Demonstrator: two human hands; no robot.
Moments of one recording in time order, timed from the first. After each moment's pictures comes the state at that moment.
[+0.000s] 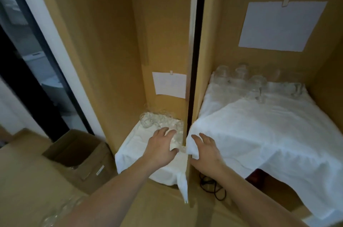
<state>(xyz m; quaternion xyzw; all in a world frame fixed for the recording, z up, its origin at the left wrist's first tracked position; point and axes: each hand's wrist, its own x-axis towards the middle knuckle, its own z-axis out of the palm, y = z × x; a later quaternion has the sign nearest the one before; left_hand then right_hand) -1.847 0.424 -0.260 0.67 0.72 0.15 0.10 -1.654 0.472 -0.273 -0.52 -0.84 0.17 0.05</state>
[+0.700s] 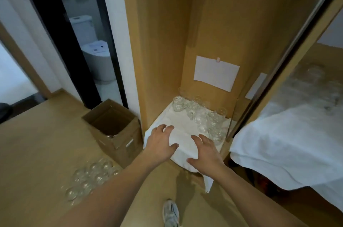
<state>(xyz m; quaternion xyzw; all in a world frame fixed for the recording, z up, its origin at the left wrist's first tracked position) -2.009 0.349 -0.310 0.54 0.81 0.17 0.16 -1.826 0.422 -0.304 -0.45 -0.87 0.20 -0.05</state>
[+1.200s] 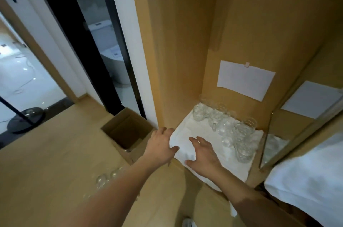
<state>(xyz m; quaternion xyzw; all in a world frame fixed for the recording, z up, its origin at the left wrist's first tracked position) -2.105 0.410 -0.297 0.50 0.84 0.12 0.16 -1.945 0.499 -0.331 -0.41 -0.87 0.28 -0.03</state>
